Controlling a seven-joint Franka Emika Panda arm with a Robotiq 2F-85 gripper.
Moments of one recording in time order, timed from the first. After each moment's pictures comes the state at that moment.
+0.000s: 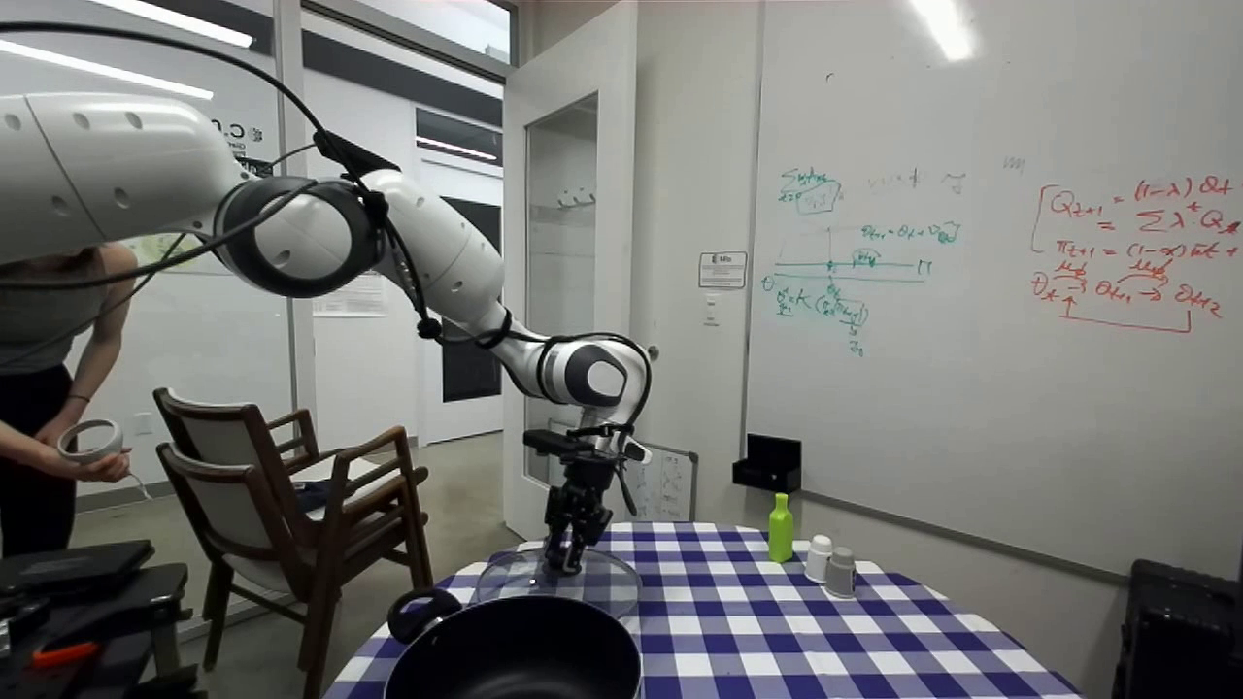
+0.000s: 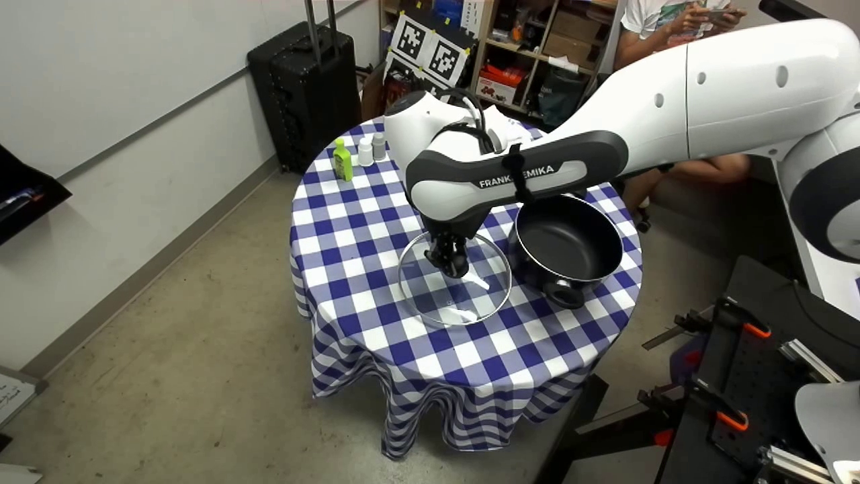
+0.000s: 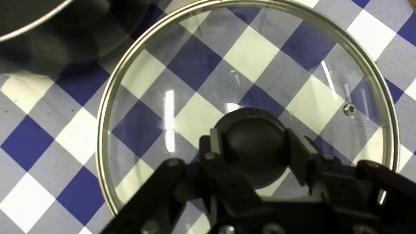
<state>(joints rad) 0.17 1.23 0.05 -0.96 -0.10 1.79 0.07</state>
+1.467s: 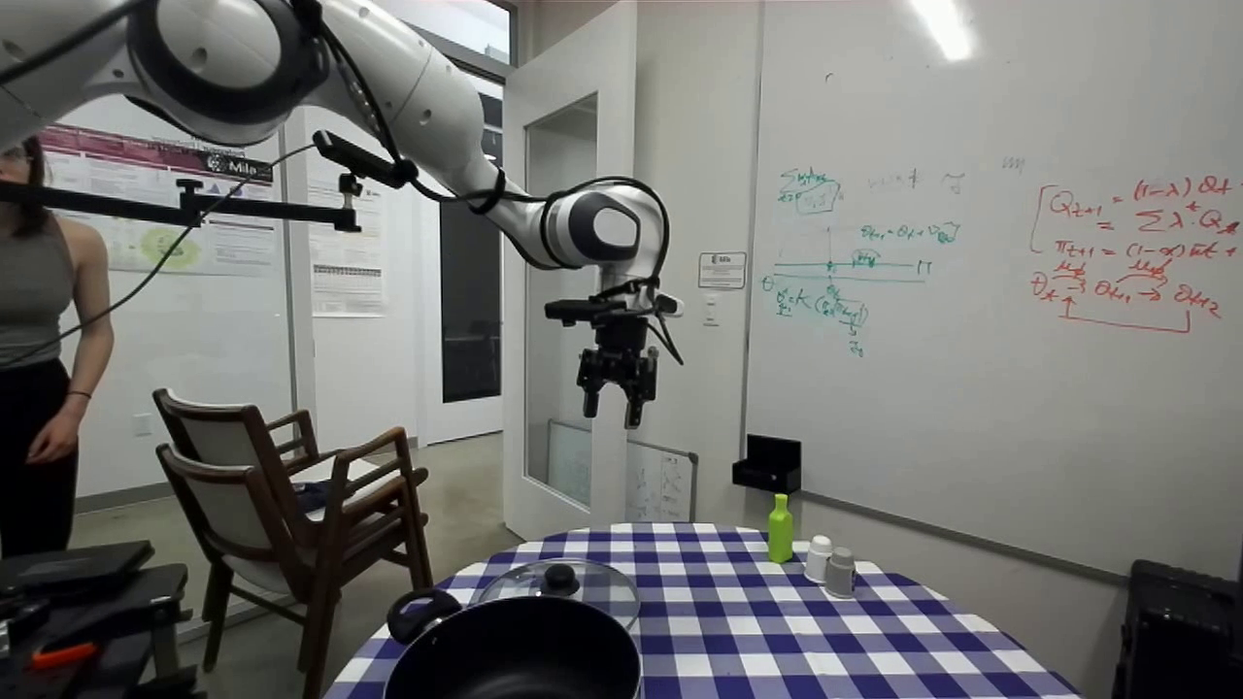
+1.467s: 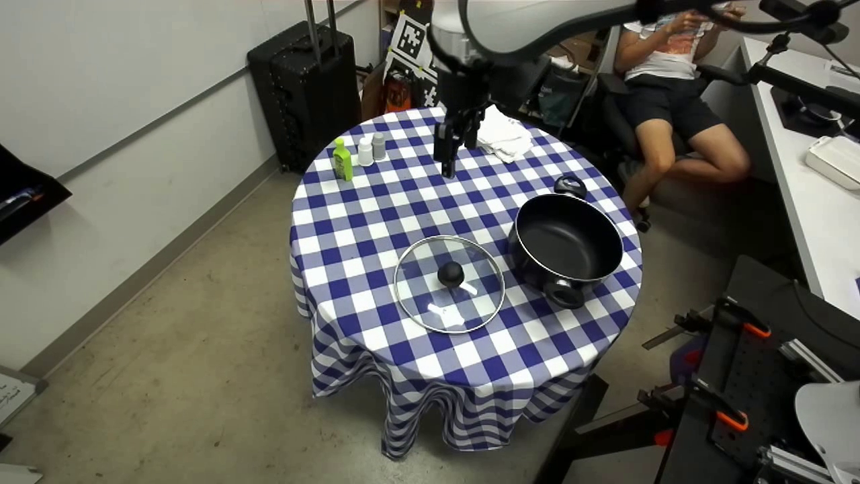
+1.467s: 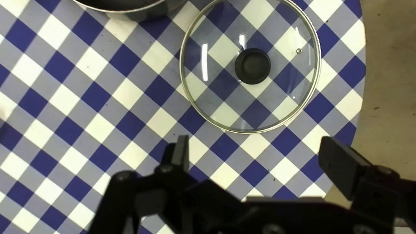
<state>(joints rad) 0.07 0.77 0.09 -1.24 -0.10 1.89 -0.04</state>
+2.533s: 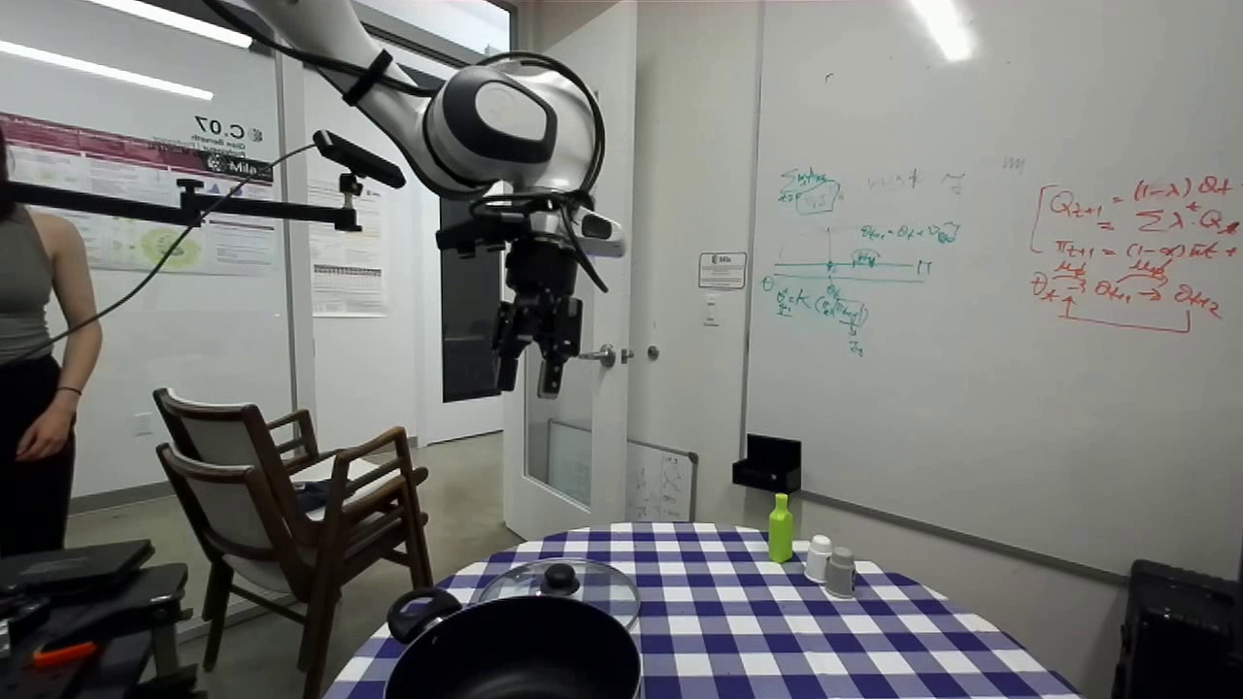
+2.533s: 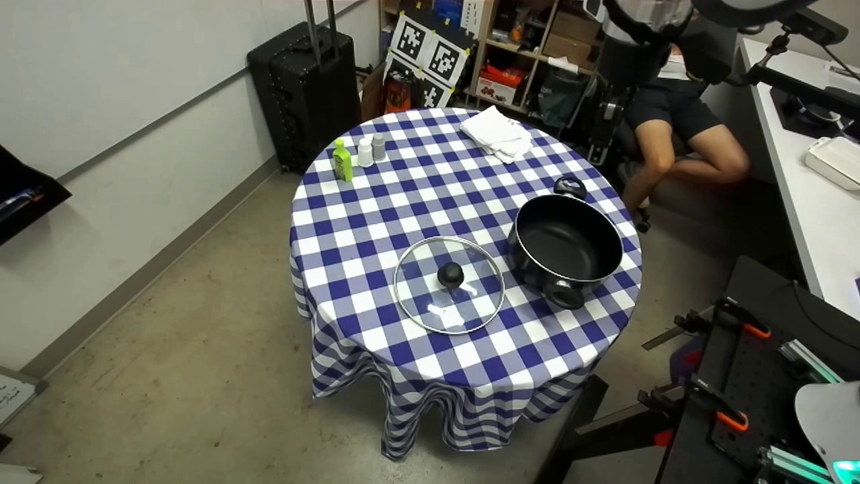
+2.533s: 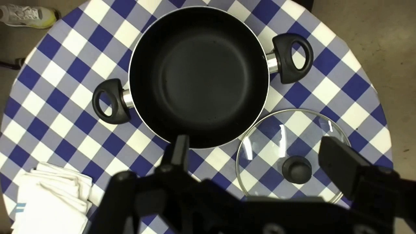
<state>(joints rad) -0.04 0.15 0.03 -2.02 -0.14 2.00 -0.11</state>
